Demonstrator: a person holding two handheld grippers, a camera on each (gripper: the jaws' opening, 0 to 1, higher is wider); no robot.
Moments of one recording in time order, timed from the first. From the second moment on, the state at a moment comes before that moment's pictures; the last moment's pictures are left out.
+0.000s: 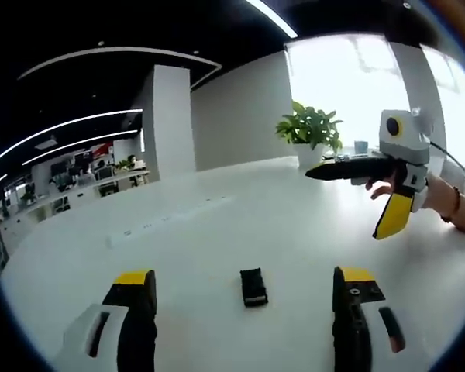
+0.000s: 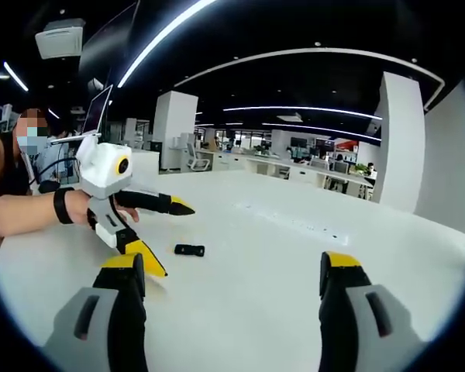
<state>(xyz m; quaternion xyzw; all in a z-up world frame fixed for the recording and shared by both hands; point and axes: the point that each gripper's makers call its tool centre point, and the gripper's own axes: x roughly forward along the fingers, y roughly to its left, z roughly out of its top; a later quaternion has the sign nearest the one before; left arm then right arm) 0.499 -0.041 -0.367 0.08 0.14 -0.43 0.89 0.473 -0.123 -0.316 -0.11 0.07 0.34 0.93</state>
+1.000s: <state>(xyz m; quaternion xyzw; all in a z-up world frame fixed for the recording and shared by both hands) 0.495 -0.014 -0.335 0.05 0.10 -0.40 0.91 0.488 -0.139 -0.313 -0.09 0.07 0.30 0.95</state>
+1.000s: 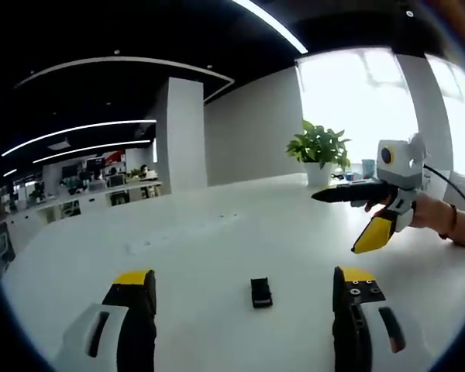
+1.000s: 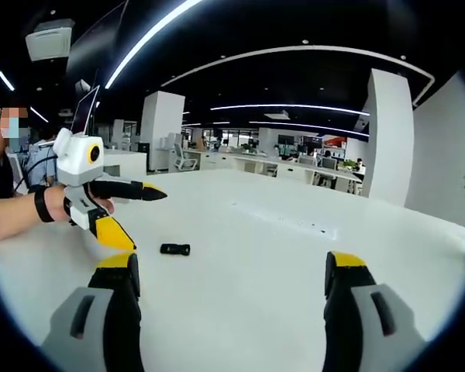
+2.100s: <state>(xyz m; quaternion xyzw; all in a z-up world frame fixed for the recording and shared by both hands) 0.476 0.045 -0.320 0.01 0.09 -0.36 0.93 0.487 -0.131 -0.324 -0.09 0.08 0.30 0.95</state>
